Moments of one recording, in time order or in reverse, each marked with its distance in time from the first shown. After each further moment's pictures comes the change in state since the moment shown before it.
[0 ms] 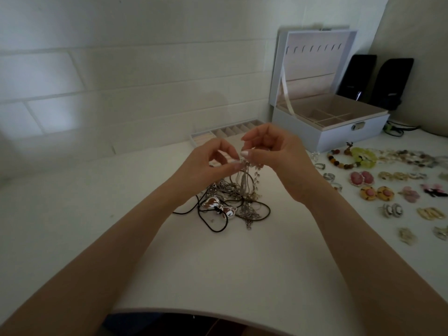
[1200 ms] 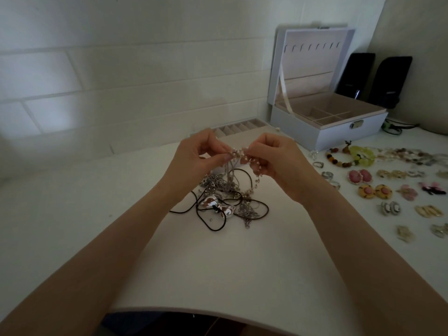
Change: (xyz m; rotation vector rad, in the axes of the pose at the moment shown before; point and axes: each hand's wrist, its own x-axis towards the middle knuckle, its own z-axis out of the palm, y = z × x) left_hand 0.001 0.001 -0.002 -0.052 0.177 0.112; right_hand 0.002 0.004 0.000 0.075 0.031 0.223
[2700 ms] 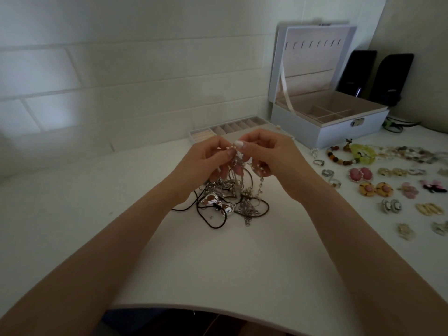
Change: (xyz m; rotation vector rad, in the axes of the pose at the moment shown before) left_hand -0.005 0.008 0.005 -0.077 -0.189 -0.171; right_hand -0.005 -0.004 0.004 -0.101 -0.022 -0.045
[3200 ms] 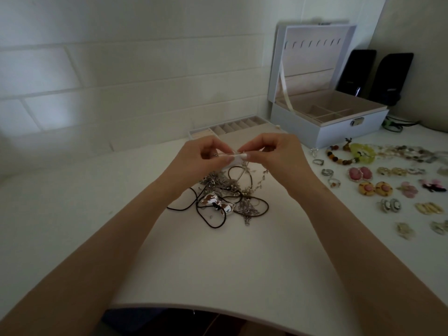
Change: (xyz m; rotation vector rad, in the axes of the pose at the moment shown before) left_hand 0.007 -0.010 -0.011 0.184 0.109 -0.020; right_hand 0.006 0.010 -0.002 -0.245 0.167 -0.073
